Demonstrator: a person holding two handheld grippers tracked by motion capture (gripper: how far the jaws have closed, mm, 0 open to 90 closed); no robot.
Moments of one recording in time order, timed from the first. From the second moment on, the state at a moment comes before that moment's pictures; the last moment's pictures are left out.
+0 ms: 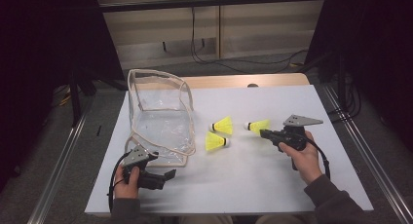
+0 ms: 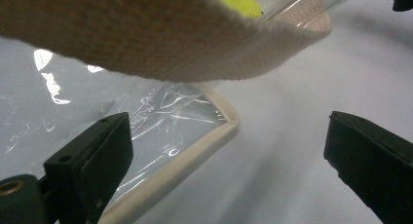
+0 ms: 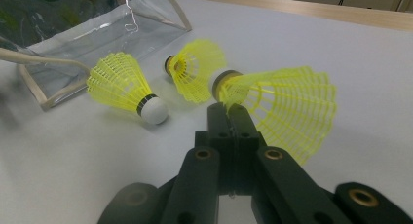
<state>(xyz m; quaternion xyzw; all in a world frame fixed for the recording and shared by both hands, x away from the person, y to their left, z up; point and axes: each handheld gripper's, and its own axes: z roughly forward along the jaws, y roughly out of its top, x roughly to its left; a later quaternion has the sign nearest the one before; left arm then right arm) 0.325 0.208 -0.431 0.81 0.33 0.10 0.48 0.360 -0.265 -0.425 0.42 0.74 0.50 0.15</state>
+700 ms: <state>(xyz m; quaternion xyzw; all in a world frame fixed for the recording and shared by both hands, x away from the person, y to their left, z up) 0.325 0.207 -0.432 0.81 0.33 0.09 0.48 0.367 -0.257 -0.429 0.41 0.75 0.50 0.15</state>
